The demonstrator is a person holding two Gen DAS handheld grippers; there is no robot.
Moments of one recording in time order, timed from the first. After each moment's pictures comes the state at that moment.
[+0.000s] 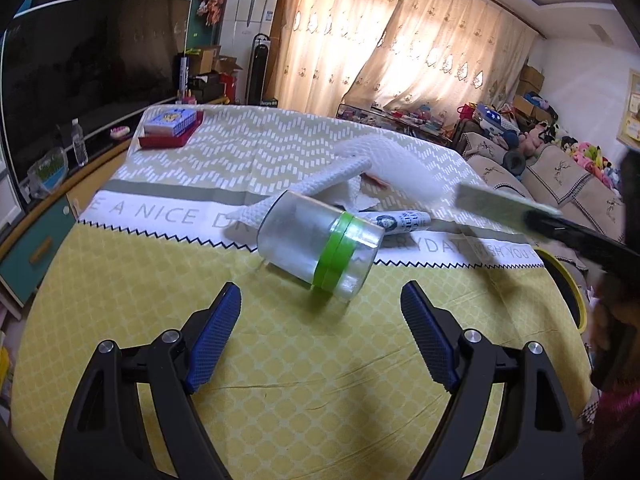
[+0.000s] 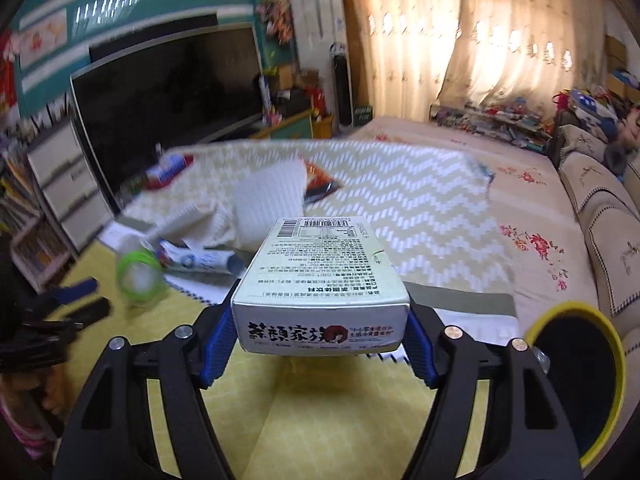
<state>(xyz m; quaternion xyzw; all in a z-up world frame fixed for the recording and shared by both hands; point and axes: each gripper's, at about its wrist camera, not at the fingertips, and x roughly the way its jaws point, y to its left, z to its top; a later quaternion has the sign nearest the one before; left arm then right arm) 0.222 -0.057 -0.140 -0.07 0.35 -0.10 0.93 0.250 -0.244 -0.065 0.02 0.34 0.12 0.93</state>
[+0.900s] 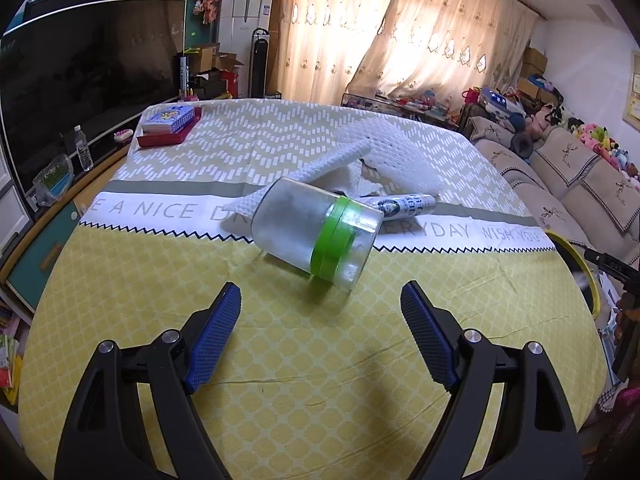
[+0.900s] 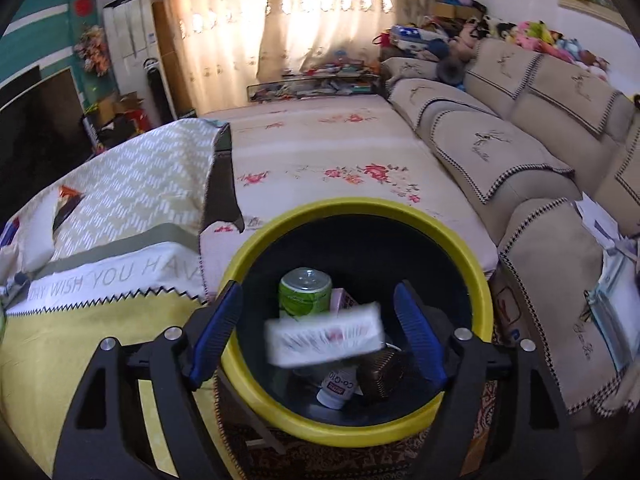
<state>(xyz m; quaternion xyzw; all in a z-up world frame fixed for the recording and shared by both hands) 0.225 -0.070 -0.145 -0.04 0.36 -0.09 0.93 0.190 -0.446 -0.120 0.11 0.36 -0.18 0.91</state>
